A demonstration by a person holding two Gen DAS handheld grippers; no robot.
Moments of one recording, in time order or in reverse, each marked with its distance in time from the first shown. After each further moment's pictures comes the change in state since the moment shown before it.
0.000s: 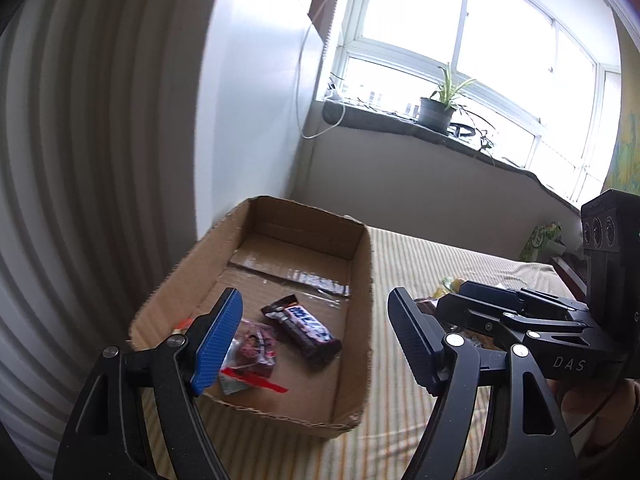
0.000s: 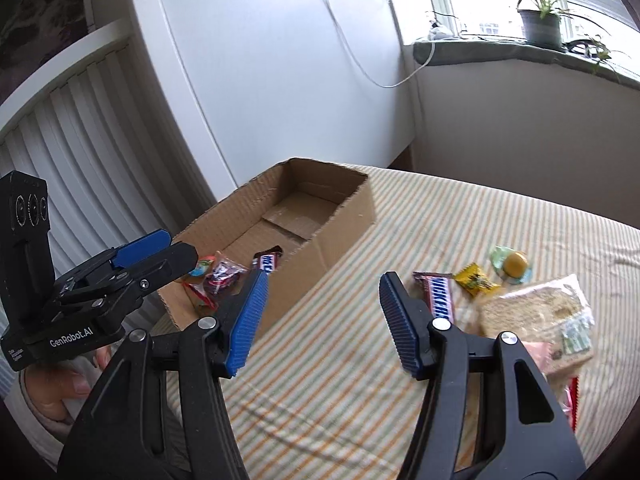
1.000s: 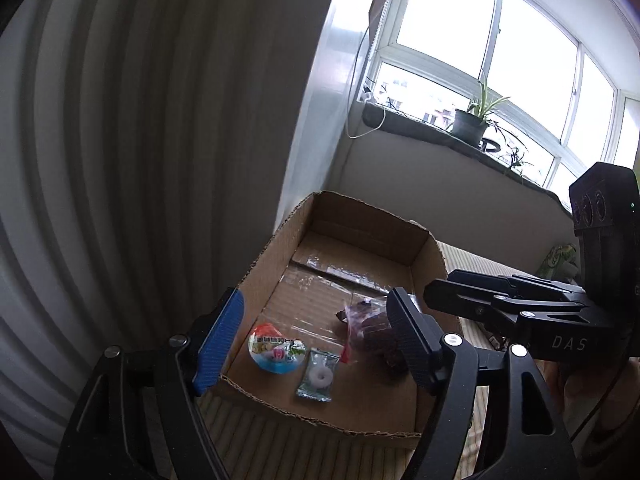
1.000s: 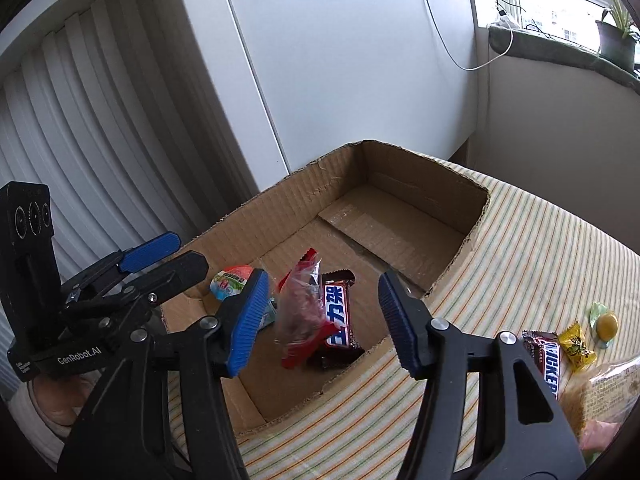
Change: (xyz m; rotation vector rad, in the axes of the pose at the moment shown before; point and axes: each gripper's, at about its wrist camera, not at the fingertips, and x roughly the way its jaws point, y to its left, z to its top) left arm 0.013 0.084 -0.009 -0.102 -0.014 0.040; right arm 0.110 0.062 0.019 -0.132 0.125 0.102
